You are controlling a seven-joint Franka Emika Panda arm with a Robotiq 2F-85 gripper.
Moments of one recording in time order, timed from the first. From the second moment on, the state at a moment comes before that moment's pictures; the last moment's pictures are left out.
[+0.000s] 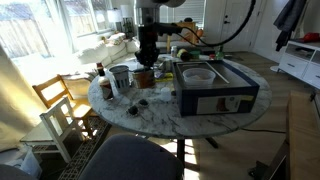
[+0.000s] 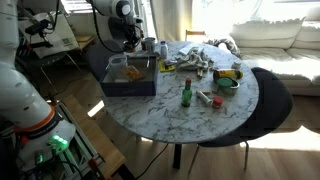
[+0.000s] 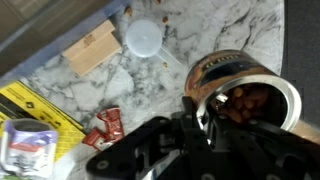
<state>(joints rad) 0.20 0.50 0.13 -1.69 0.01 2.24 0.17</state>
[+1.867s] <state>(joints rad) -0.08 -0.26 -0.02 -2.31 -0.15 2.35 0.84</state>
